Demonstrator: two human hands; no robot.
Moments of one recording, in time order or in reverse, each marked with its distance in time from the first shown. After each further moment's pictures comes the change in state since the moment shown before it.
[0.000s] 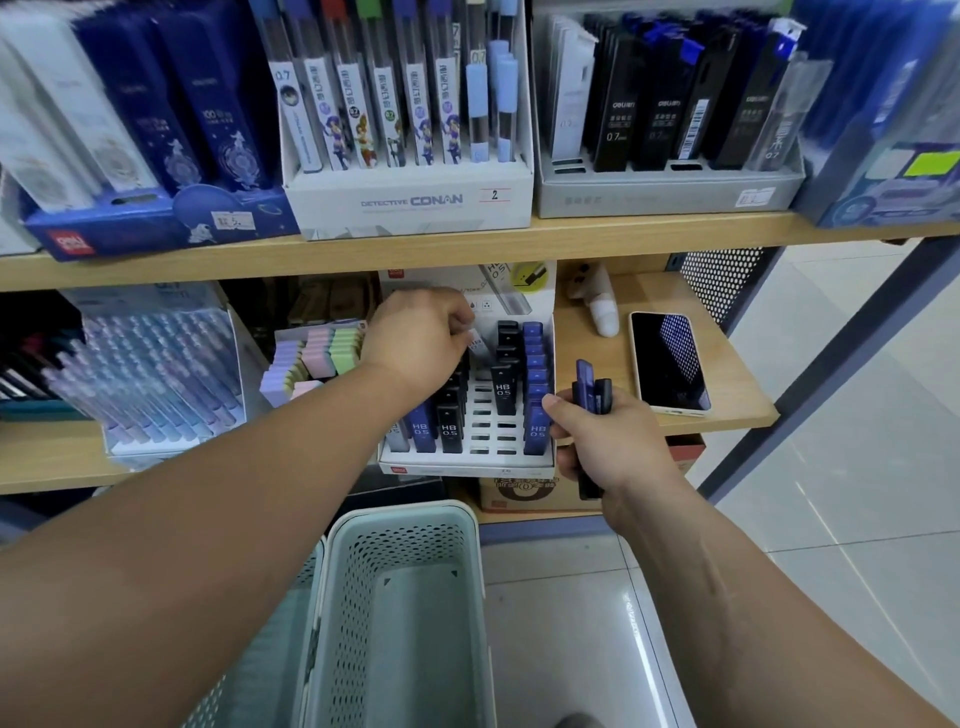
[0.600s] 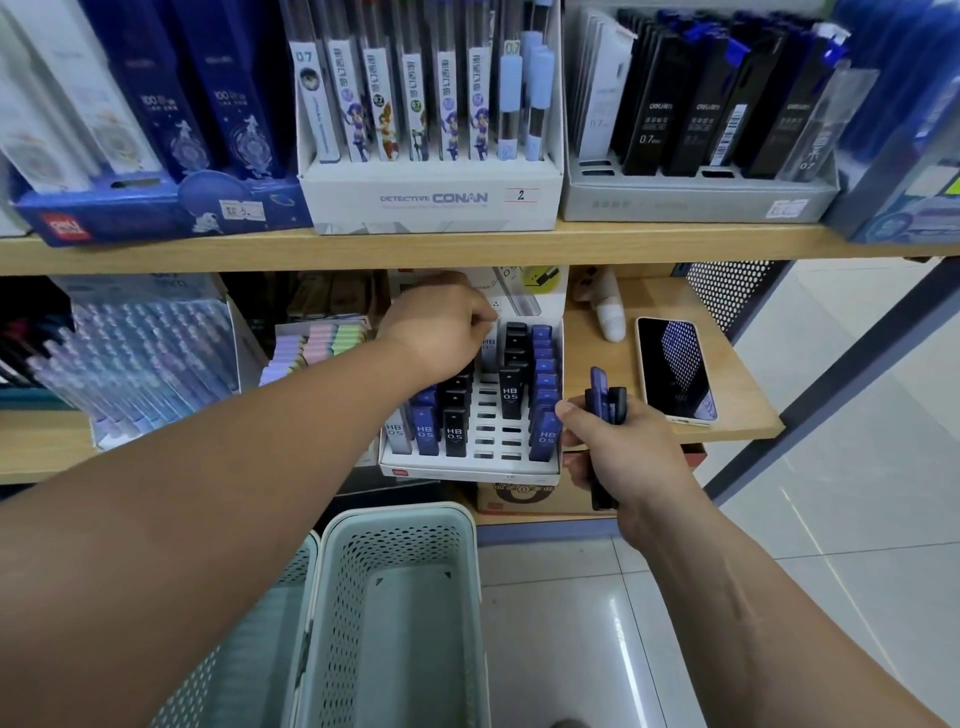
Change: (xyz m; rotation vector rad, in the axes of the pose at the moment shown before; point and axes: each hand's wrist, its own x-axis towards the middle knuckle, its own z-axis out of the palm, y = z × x) left_hand 0.024 0.002 0.000 0.086 -0.246 0.028; right_hand 0.005 0.003 -0.002 -0.030 0.013 -0.013
